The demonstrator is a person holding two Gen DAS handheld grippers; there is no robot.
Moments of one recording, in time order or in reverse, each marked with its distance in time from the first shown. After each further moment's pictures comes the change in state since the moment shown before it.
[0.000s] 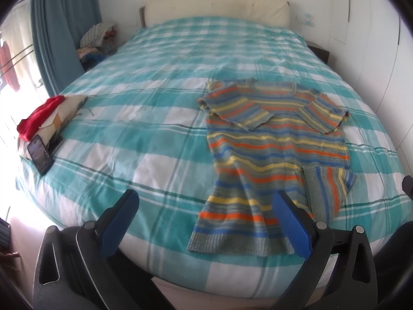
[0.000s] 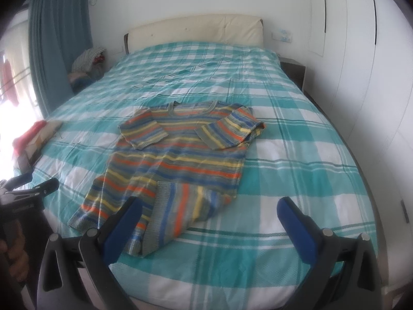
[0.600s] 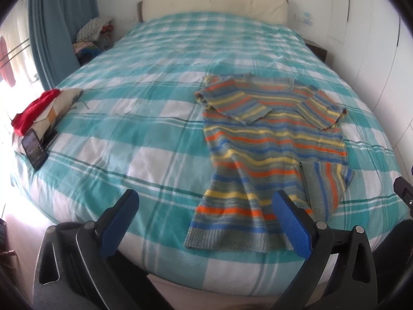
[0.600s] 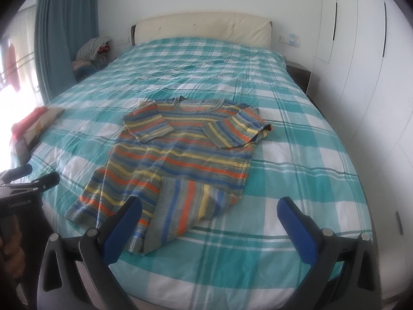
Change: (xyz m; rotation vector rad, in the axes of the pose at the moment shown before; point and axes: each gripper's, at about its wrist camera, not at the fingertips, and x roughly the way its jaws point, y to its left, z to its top) left arm 0.008 0.002 -0.006 -0.008 0.030 -0.024; right arm 0.008 0.020 0.000 -0.069 0.027 -0.019
